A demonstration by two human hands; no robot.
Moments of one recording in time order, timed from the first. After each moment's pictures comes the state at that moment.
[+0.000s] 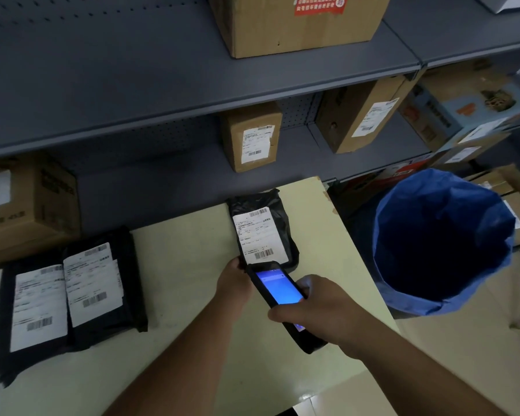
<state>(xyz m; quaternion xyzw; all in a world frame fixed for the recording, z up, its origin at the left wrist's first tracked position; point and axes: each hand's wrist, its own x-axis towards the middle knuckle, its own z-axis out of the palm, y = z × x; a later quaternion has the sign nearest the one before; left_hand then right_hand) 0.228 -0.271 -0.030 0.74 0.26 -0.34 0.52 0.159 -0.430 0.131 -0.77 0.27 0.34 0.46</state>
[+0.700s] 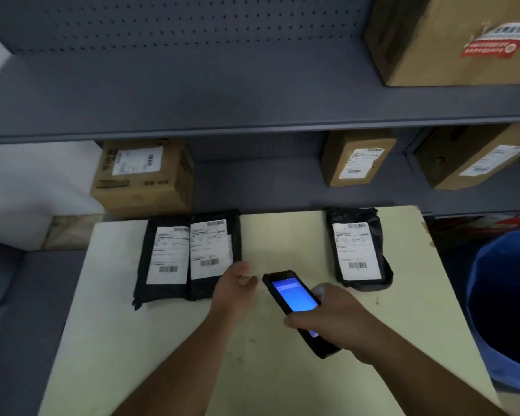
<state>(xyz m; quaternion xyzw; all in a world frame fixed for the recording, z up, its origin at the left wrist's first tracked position) 0.169 -0.076 0.027 0.78 0.30 -0.19 0.51 0.159 -0.281 0.141 -0.81 0.15 0.40 0.40</state>
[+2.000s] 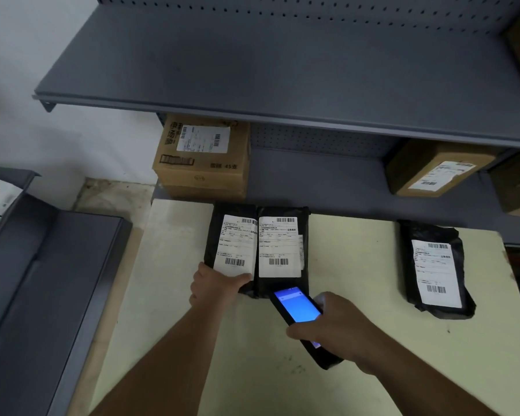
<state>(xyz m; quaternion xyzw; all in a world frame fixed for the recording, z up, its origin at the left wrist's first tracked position) 0.166 0.115 -0.025 0.76 0.50 -0.19 0.37 0.167 -0.118 0.122 -0.82 0.12 0.46 0.32</state>
